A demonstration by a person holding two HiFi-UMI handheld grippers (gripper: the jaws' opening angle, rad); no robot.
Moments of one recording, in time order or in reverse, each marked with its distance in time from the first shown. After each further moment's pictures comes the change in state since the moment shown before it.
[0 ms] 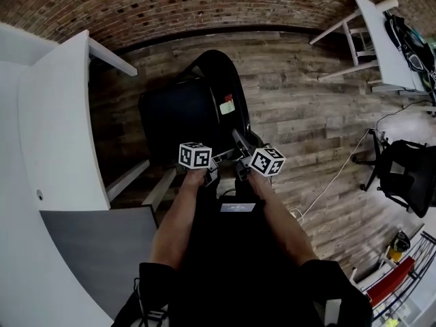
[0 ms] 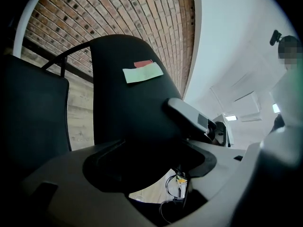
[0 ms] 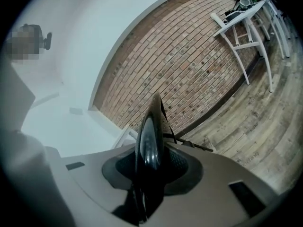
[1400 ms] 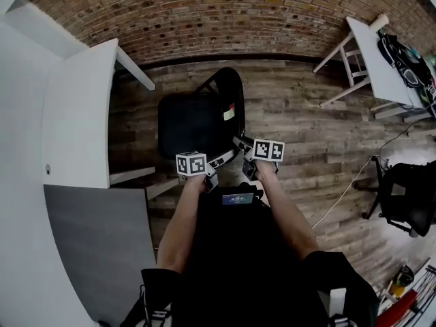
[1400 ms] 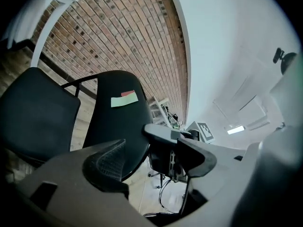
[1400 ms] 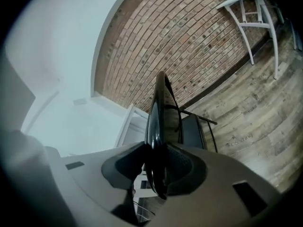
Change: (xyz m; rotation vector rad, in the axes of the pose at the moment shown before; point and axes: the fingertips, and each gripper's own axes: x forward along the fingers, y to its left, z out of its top) left arm -0.017 -0.069 0.001 0.008 -0.260 0.104; right arm -0.043 -0.007 -0.001 0.073 0.357 0.052
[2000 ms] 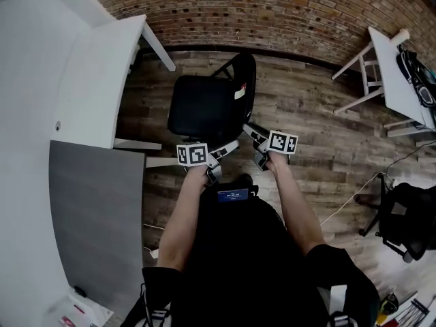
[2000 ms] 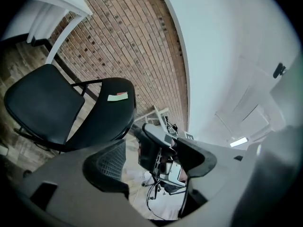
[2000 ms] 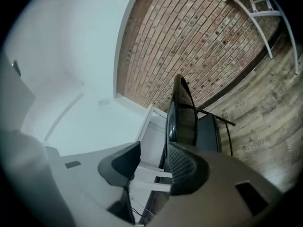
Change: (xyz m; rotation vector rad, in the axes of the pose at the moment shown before) left arm -0.027 -0.069 -0.035 -0.098 -0.150 -0.008; right arm -0.051 0.021 -0.013 -0.058 0.005 0.253
